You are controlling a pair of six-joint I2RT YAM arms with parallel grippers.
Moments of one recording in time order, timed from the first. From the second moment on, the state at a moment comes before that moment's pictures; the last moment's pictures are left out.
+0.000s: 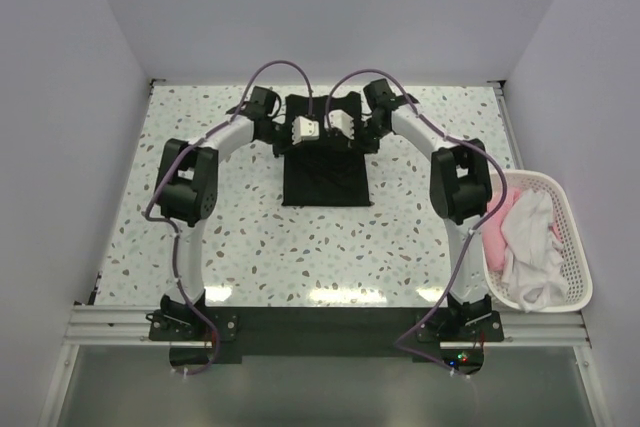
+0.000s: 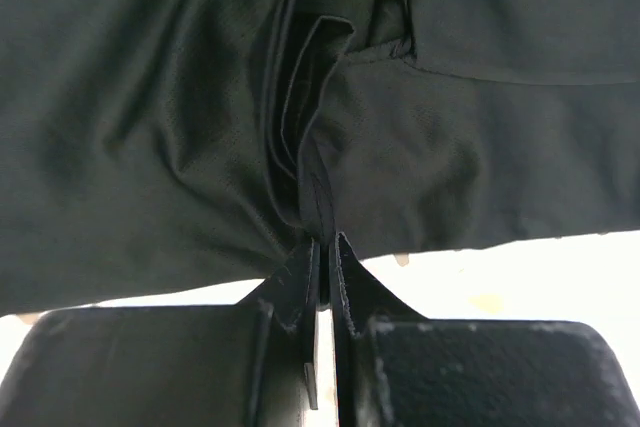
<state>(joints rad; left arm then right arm) -0.30 2.16 1.63 -0.50 0.69 1.09 0.36 2.21 1.85 -0.82 -0.44 -1.12</state>
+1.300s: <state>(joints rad) -0.39 1.71 0.91 -0.21 0.60 0.97 0.52 1.82 1.18 -0.59 -0.34 -1.00</state>
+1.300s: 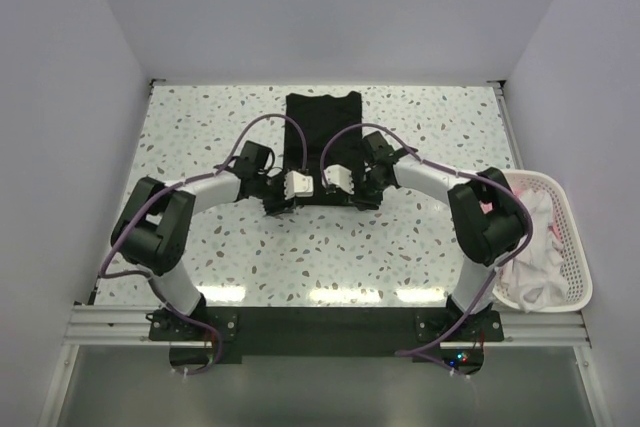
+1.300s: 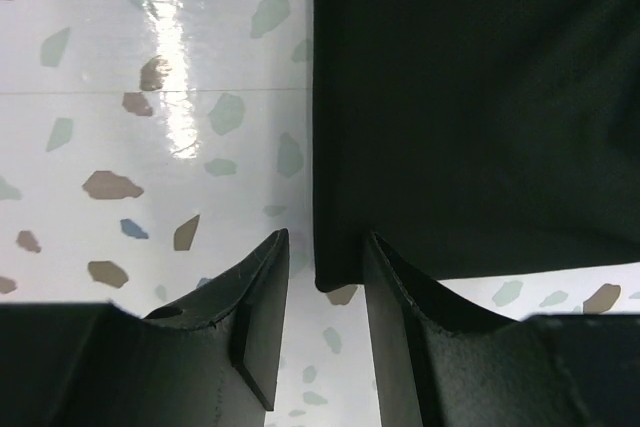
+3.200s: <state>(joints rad) -0.40 1.66 1.36 -0.87 0.75 0.98 0.43 1.69 1.42 -1.09 -0.44 -1.03</state>
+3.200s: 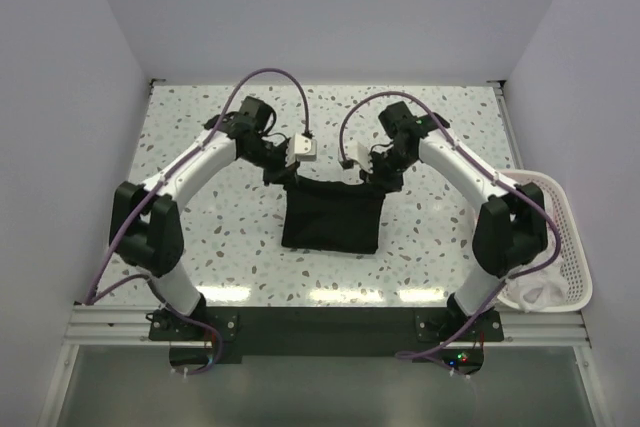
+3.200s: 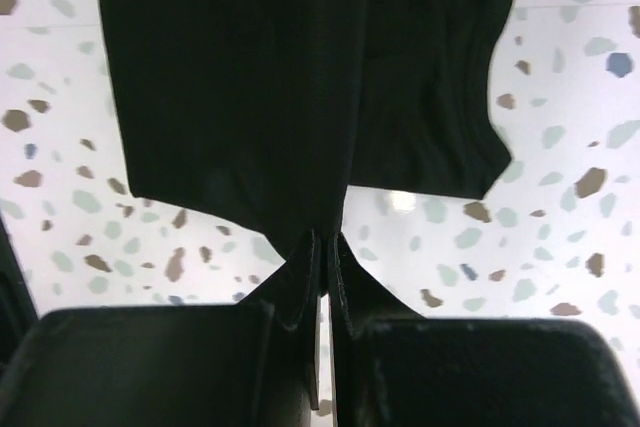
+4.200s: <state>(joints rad) -0.31 2.19 1.72 -0.72 0.69 0.92 0.32 2.22 1.89 -1.11 -0.44 -1.11</state>
